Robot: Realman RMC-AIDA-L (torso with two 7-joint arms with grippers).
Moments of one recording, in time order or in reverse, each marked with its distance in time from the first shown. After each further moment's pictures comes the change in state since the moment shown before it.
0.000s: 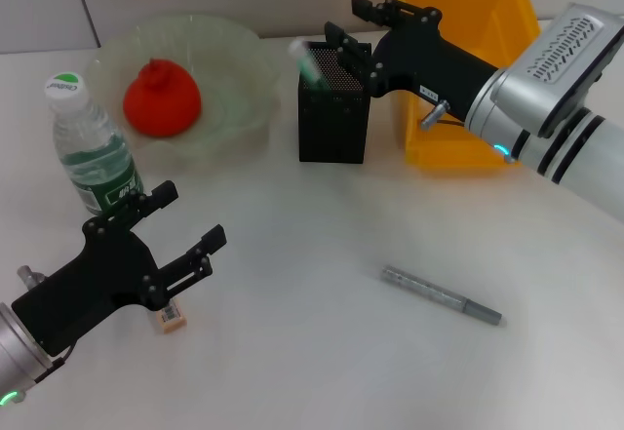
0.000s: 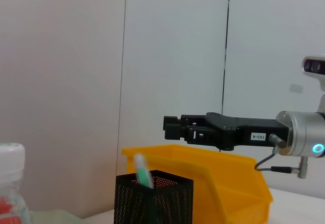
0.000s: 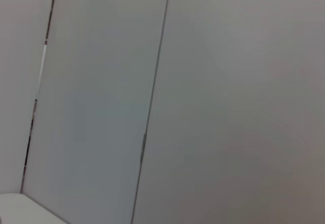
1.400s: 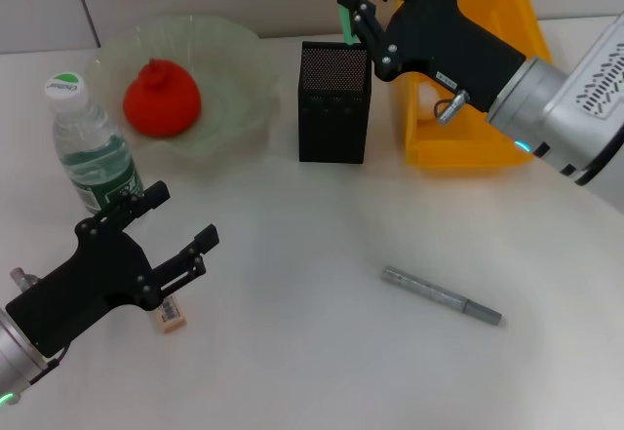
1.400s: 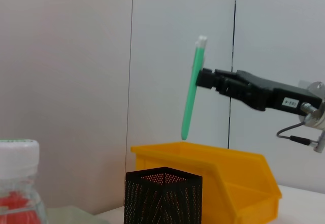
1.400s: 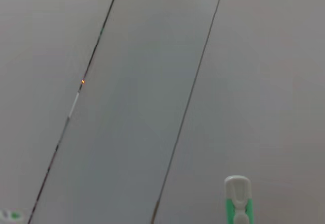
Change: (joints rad) left arm 0.009 0.000 -0.014 0.000 0.000 -0.008 0.015; right arm -0.074 -0.001 0.010 -0.091 -0.009 -0.176 -0.117
